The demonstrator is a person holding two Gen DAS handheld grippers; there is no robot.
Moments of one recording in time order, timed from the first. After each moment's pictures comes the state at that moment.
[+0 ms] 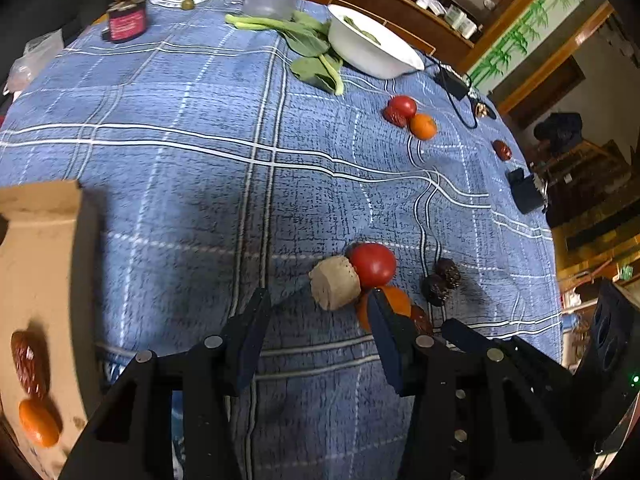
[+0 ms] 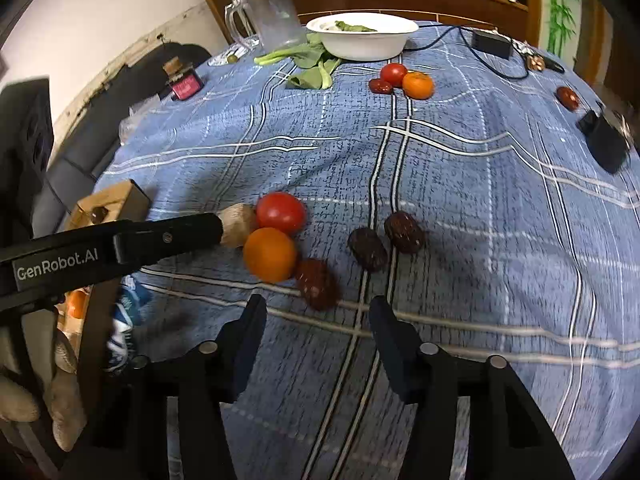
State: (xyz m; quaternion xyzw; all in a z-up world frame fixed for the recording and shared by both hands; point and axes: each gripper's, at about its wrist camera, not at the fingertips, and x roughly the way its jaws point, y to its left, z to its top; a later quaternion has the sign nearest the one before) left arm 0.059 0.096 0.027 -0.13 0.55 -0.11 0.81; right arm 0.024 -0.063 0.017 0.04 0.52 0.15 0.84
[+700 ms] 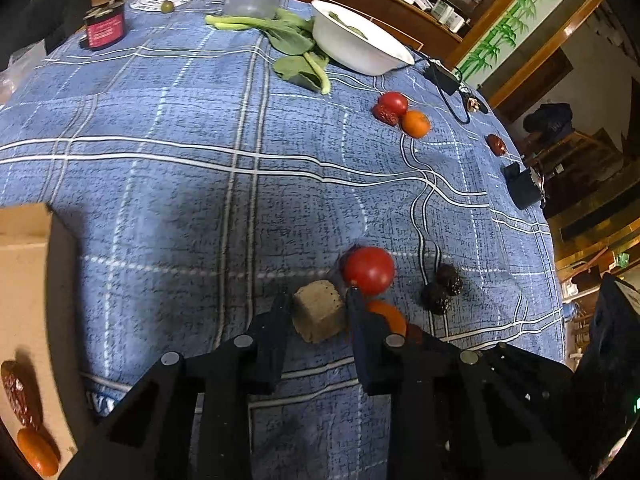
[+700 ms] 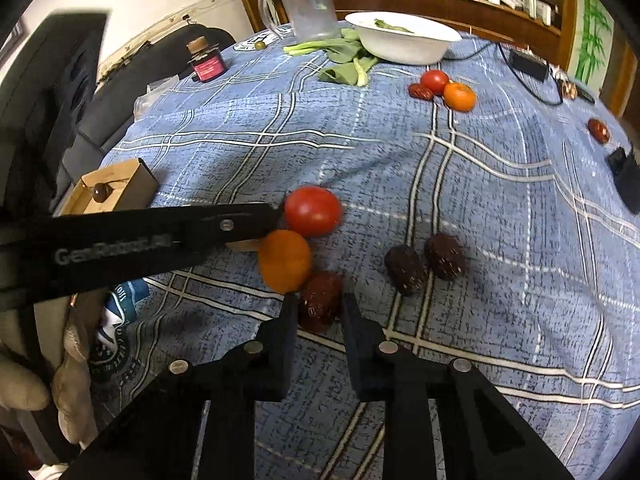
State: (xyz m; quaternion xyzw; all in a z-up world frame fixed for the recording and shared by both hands) left arm 0.067 0.092 0.021 -0.13 0.55 -0.13 0.82; right arm 0.026 -0.051 0.012 0.02 0.52 0.19 0.84
